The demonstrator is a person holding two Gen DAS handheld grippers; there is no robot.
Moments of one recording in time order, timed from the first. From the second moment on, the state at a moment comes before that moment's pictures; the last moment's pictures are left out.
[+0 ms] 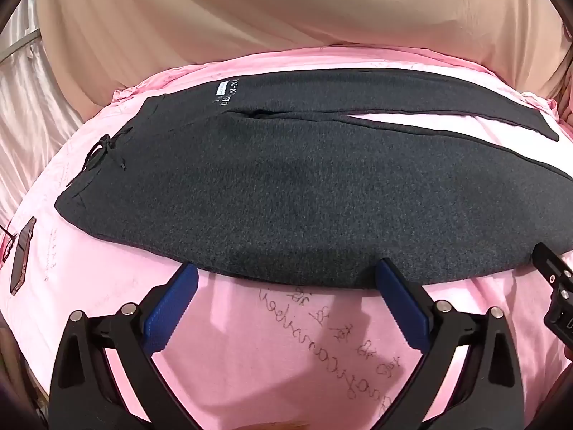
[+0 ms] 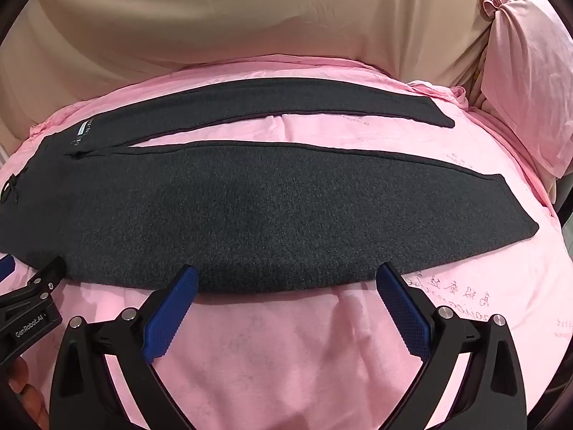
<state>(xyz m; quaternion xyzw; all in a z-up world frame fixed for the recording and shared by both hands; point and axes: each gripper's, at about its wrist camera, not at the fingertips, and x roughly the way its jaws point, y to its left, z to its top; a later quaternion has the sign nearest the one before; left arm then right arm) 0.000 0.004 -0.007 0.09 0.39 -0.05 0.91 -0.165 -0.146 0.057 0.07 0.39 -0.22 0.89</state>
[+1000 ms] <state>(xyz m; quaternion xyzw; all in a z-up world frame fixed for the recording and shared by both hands) 0.001 0.005 -0.007 0.09 0.40 -0.04 0.91 -0.164 -0.146 0.056 0.07 0.39 -0.22 0.89</state>
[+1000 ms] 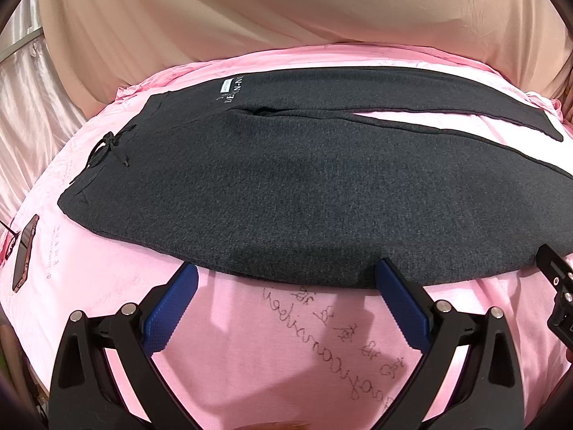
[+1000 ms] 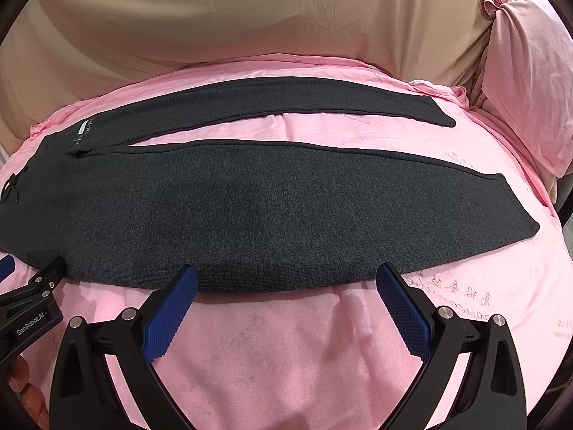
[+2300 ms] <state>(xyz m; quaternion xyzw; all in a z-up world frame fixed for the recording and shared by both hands) 0.001 0.007 -0.004 0.09 0.40 -0.04 0.91 -0.165 -0.146 0.056 0.07 0.39 -0.22 0.89</state>
